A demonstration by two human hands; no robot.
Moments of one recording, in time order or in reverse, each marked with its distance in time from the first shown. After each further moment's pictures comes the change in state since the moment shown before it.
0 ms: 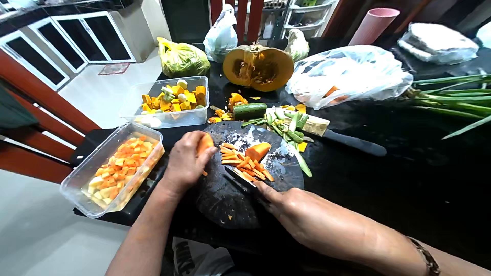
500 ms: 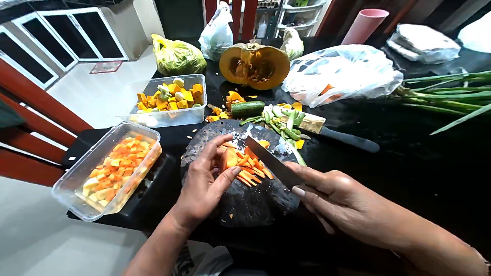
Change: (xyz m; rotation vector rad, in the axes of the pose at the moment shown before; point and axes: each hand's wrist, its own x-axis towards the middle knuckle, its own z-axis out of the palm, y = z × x) left_hand -0.034 0.037 0.018 -0.738 -0.019 0.086; right_hand -0.023 0.022 -0.019 0.438 0.248 -0.015
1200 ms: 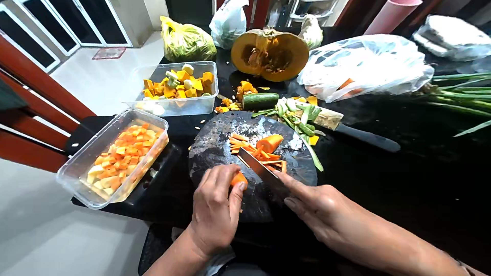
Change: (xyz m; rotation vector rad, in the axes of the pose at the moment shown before) left_hand -0.049 -0.020 0.024 0.583 0.220 0.104; right_hand 0.004 0.000 0.041 -0.343 0.004 -0.069
